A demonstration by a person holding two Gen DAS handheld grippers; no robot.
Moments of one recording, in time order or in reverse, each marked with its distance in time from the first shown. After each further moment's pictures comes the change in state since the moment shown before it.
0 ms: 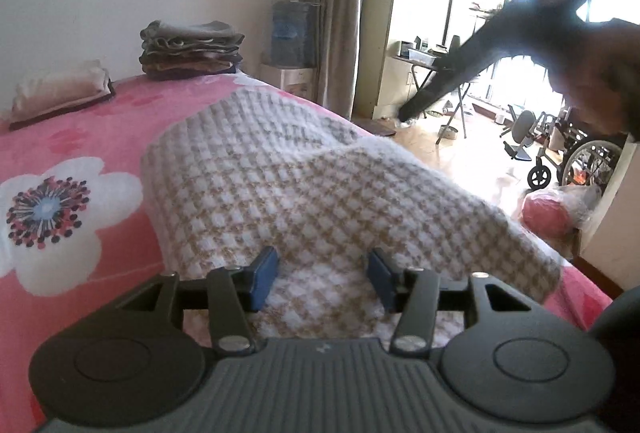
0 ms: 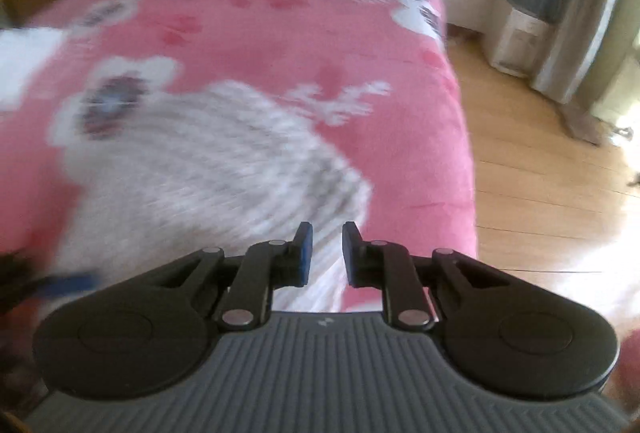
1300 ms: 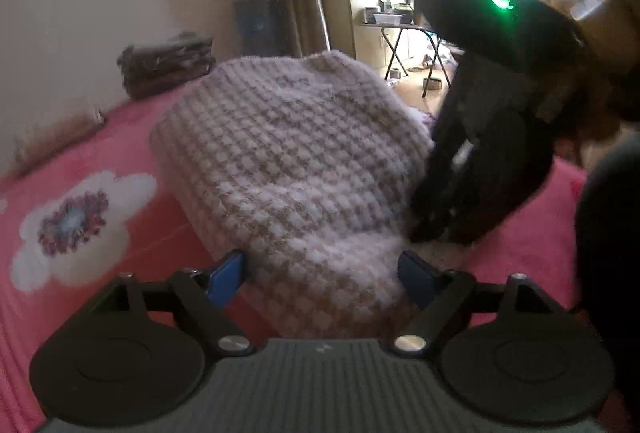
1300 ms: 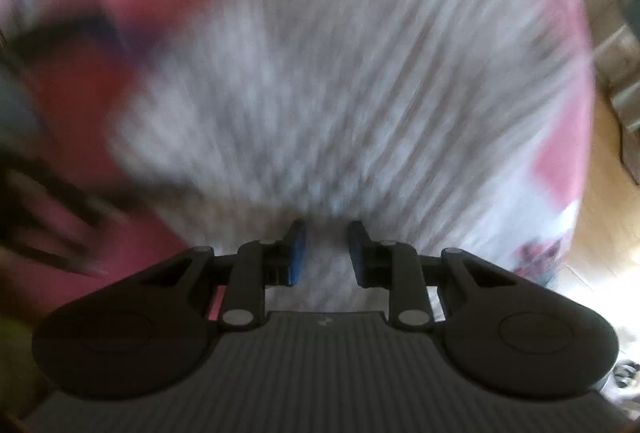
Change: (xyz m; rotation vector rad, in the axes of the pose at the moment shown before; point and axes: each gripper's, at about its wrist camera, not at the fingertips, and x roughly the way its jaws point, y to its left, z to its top) left arm -0.045 -0.022 -0.046 0.273 0.037 0.055; right arm 0.020 0.105 -0.086 -0.361 0.338 0.048
